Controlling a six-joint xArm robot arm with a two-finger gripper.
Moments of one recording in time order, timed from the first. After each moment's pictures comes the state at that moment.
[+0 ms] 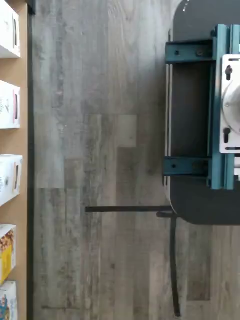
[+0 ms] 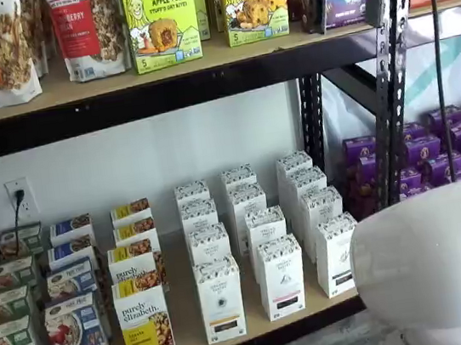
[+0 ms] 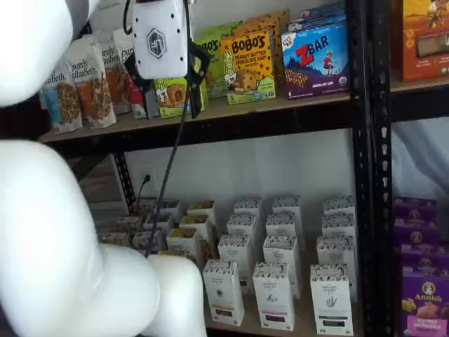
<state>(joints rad) -0.07 -0.83 -1.13 0.12 1.97 -0.02</state>
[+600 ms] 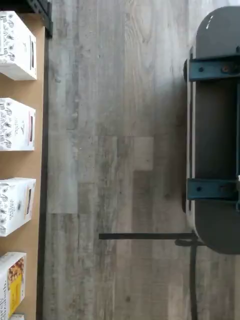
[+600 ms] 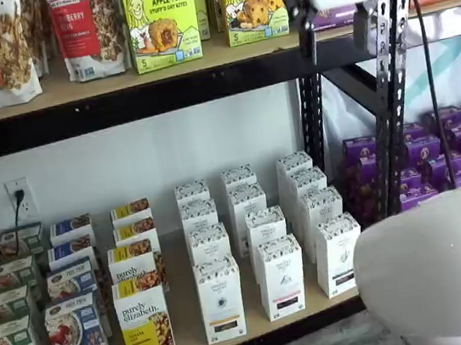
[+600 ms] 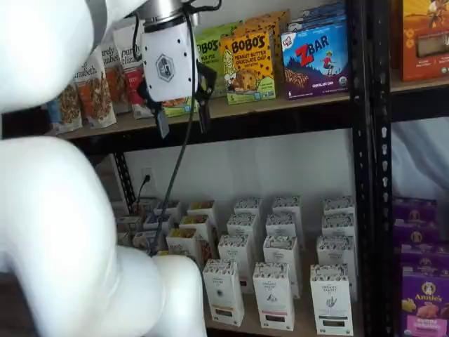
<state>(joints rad) 0.05 -0.83 -0.99 0.03 1.81 0.07</state>
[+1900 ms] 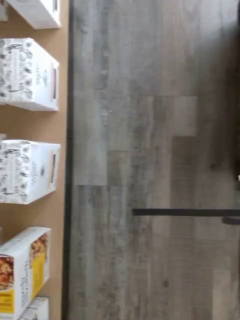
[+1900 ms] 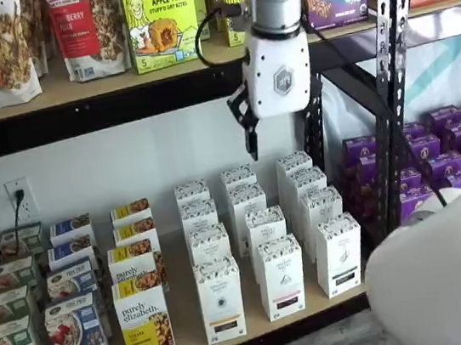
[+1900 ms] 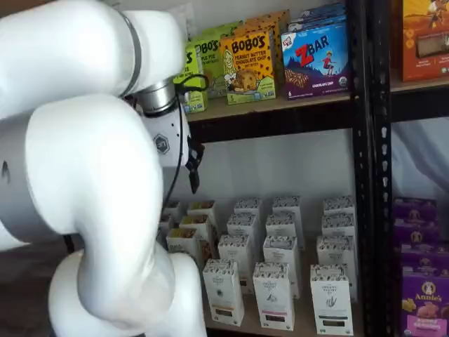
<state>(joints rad) 0.32 -0.75 -0.64 0.02 1.29 0.32</state>
